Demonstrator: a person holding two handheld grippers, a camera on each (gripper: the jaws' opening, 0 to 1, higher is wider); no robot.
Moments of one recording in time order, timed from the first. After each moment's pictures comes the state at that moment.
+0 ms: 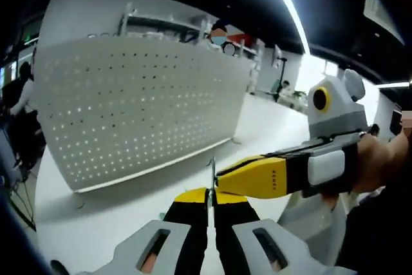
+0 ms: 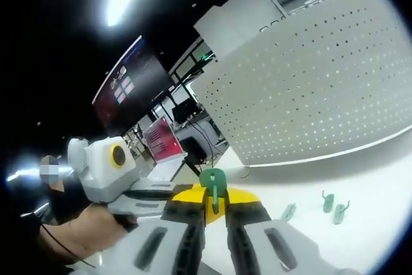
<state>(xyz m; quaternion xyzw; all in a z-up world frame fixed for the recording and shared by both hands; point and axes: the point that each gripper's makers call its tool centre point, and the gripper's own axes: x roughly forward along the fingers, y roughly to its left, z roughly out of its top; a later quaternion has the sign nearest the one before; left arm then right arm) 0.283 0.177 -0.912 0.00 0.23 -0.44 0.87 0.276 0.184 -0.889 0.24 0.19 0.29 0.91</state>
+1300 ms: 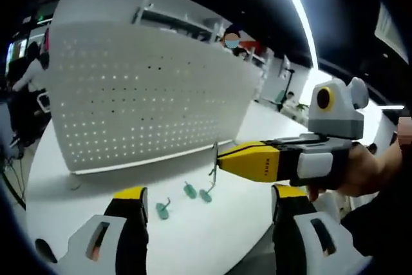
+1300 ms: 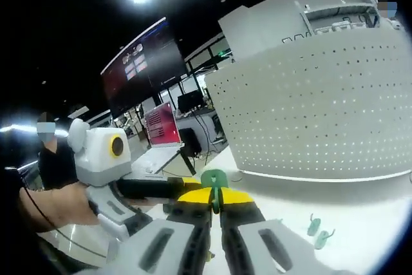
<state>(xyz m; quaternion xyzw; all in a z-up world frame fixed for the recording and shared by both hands) 0.277 0.195 -0.923 -0.04 0.24 -0.43 0.87 0.285 0.191 -0.893 0.12 0.17 0.31 0.93</state>
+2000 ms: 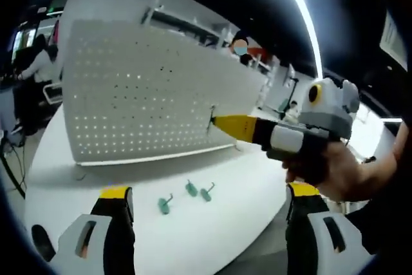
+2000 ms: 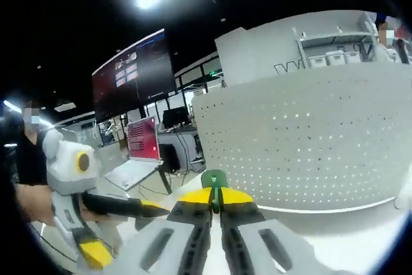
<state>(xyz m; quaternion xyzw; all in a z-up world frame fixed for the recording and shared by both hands) 0.274 0.222 -0.907 -0.08 0.24 -0.41 0.88 0.333 0.163 -0.873 0.07 0.08 0.21 0.97</state>
